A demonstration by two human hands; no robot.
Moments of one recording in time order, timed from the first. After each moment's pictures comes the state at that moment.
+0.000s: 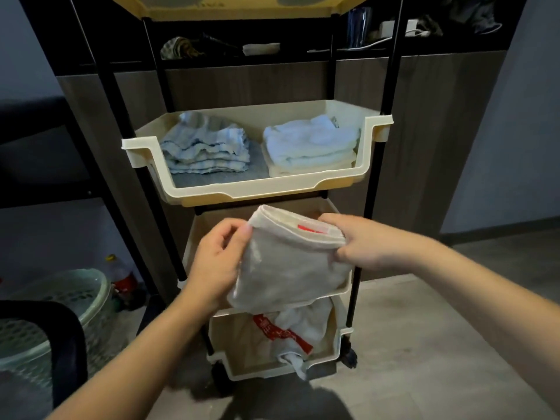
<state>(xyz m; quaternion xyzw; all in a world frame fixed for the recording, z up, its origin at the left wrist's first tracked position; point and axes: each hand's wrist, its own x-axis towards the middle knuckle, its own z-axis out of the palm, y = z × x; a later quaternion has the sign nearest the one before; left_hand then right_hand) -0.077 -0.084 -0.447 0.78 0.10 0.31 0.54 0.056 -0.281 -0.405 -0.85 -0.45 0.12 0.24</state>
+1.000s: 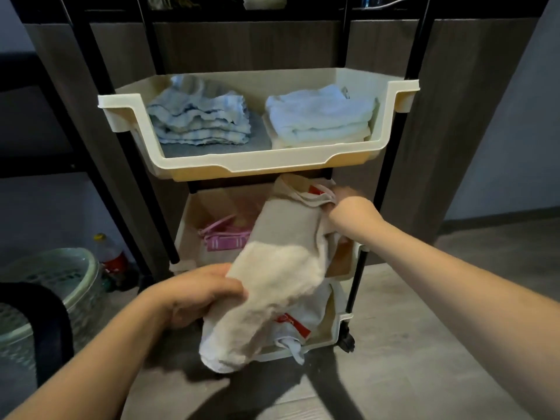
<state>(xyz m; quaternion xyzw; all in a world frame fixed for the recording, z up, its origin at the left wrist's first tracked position) -0.087 -0.043 -0.488 0.76 0.22 -0.16 0.60 0.130 -0.217 -0.464 -0.94 -0.26 0.03 0.21</state>
